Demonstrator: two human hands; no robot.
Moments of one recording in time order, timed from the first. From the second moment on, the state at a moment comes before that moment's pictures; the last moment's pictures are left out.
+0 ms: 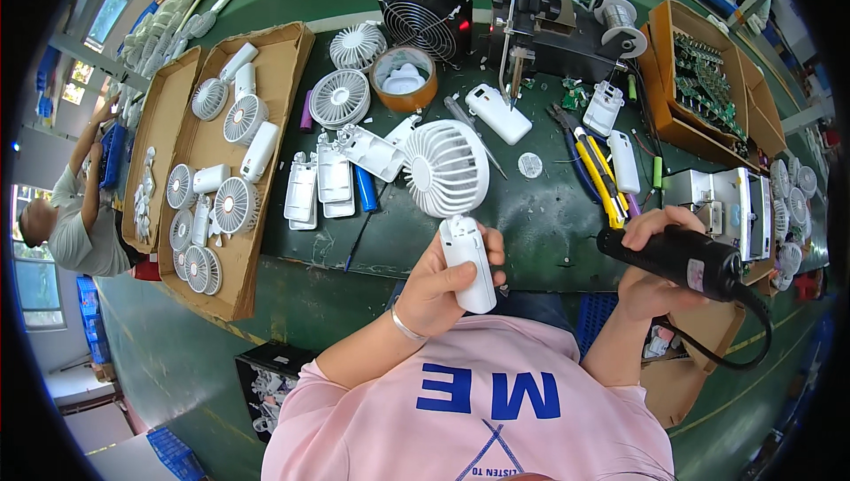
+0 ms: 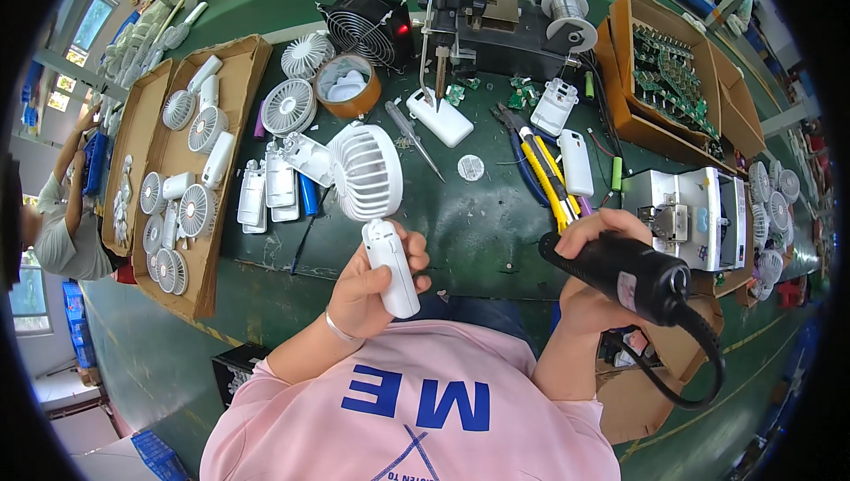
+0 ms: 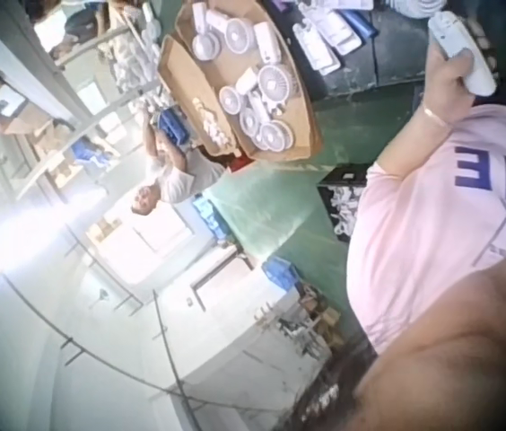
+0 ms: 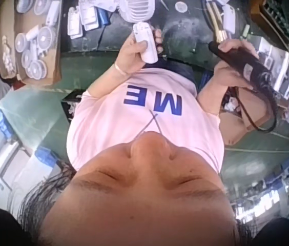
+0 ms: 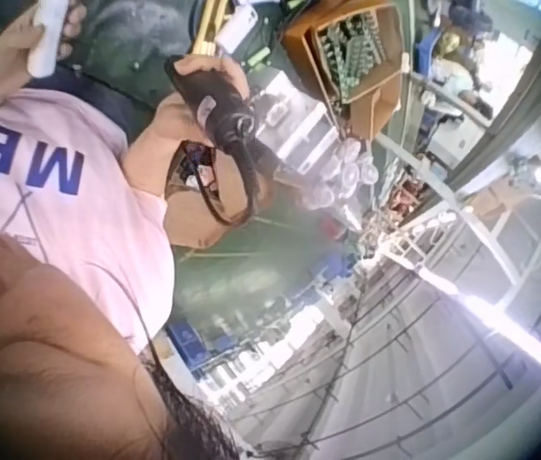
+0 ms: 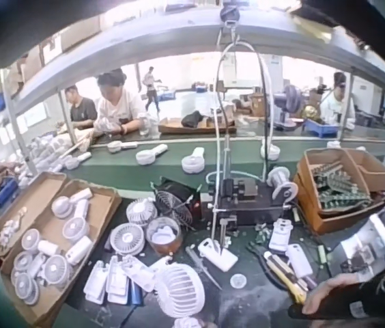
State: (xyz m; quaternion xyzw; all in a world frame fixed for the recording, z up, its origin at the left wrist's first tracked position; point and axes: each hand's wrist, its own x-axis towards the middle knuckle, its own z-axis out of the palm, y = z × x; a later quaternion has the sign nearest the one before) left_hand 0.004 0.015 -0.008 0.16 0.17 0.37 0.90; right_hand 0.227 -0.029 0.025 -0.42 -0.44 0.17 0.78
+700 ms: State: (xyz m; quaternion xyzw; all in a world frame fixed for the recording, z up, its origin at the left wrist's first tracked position) left_hand 0.025 -0.016 -0.014 0.38 0.32 0.31 0.81; right_hand 0.163 -0.054 0.054 -0.15 -0.59 0.29 0.74
